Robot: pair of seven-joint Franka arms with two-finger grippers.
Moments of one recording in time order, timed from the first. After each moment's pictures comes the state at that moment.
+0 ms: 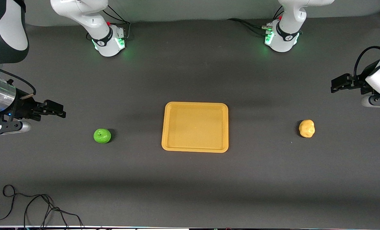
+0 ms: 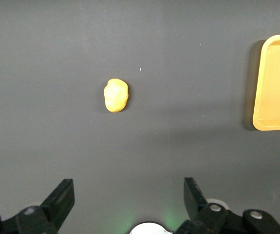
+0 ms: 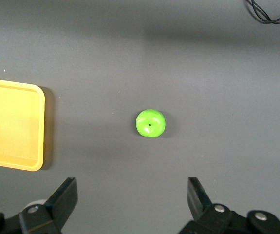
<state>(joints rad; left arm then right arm) -0.06 0.06 0.02 -1.54 0.01 1.47 0.04 0.16 0.19 -0.13 -1.48 0.08 1.63 -0.04</state>
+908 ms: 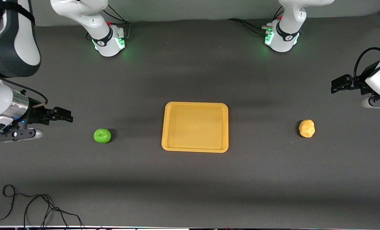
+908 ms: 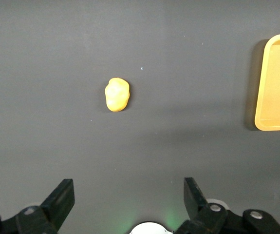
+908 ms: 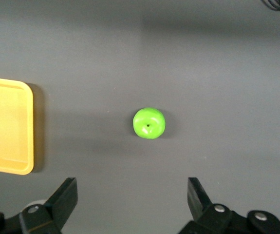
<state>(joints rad) -0.06 0.07 0.03 -1.54 0.01 1.47 0.04 0.16 0.22 -0.13 -1.57 0.08 1.72 -0.04</state>
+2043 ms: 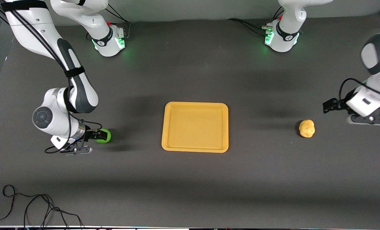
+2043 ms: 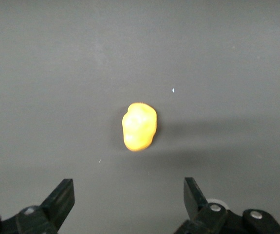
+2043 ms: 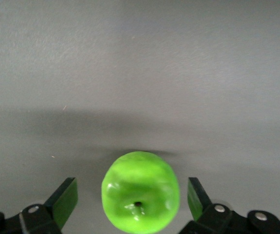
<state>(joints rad) 0.04 0.05 0.03 -2.12 0.02 2.17 0.13 0.20 0.44 -0.12 -1.98 0.08 2.40 -0.04</state>
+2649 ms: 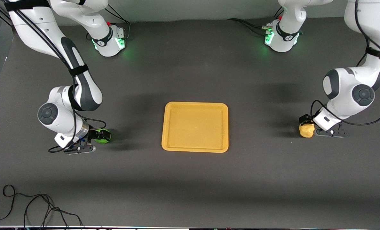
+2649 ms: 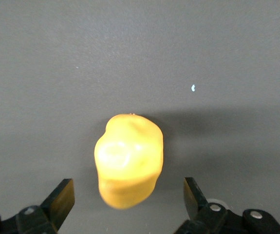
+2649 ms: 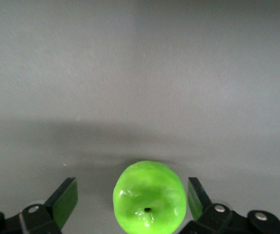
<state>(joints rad) 0.04 0.32 0.03 -2.22 0.02 2.53 0.13 0.21 0.40 -0.12 -1.98 0.08 2.43 -0.04</state>
